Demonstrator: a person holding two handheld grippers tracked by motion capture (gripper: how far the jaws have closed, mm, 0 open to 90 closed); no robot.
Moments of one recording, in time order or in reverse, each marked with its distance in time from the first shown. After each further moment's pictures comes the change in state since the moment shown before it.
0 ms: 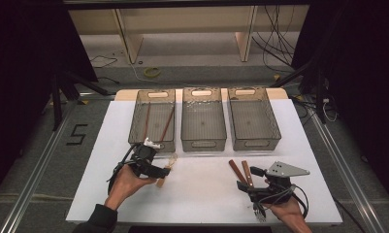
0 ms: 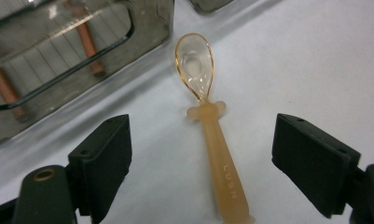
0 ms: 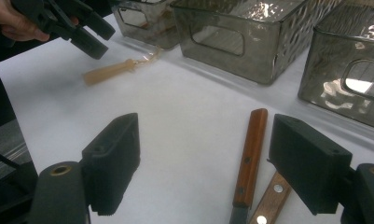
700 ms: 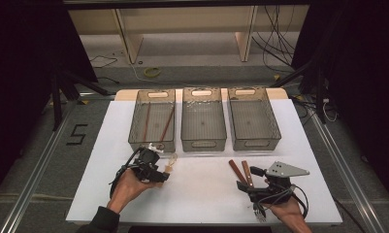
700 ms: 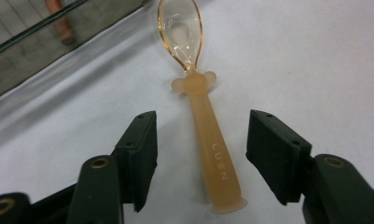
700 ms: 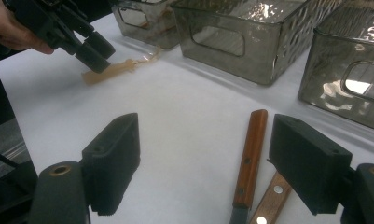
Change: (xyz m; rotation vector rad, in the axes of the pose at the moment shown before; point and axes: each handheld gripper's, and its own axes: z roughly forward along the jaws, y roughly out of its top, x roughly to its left) left arm -0.006 -0.007 0.009 0.084 -0.016 0.014; right arm 0.001 0.001 0.000 0.002 -0.003 -0.006
